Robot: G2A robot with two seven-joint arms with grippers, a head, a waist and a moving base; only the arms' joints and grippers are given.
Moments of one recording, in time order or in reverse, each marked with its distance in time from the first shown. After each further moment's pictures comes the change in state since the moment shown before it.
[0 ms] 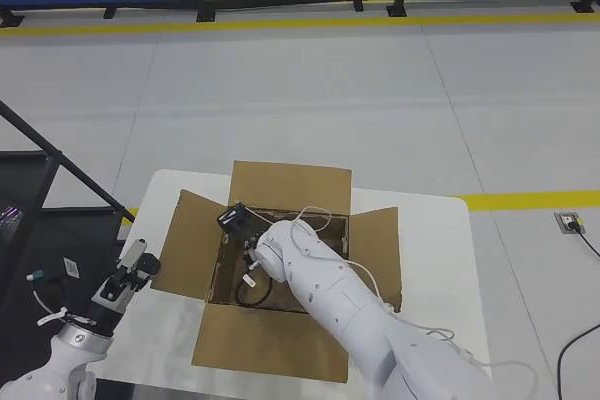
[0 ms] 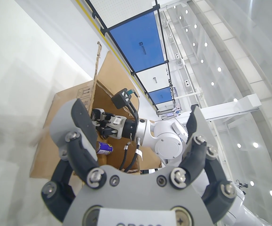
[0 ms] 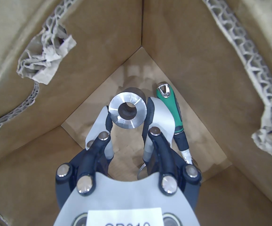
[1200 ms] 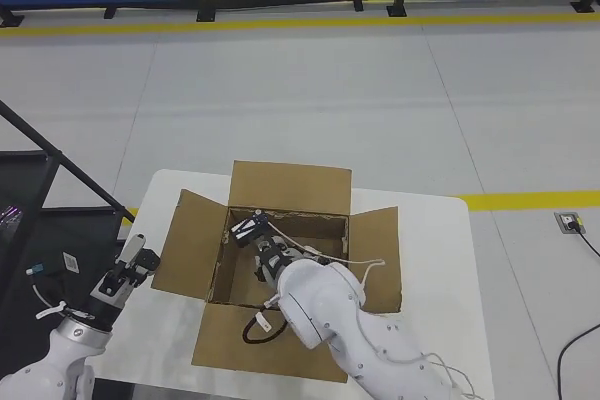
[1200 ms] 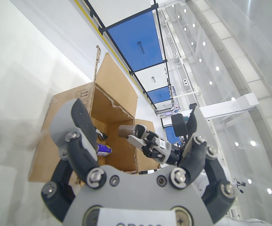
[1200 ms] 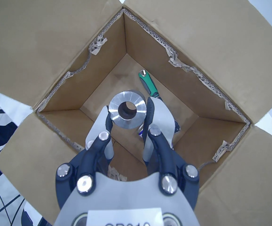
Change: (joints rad) left arm -0.021 0.018 0.006 0.020 -0.017 -0.001 -0.009; right arm -0.589 0.400 0.419 -1.389 -0.628 0.265 0.522
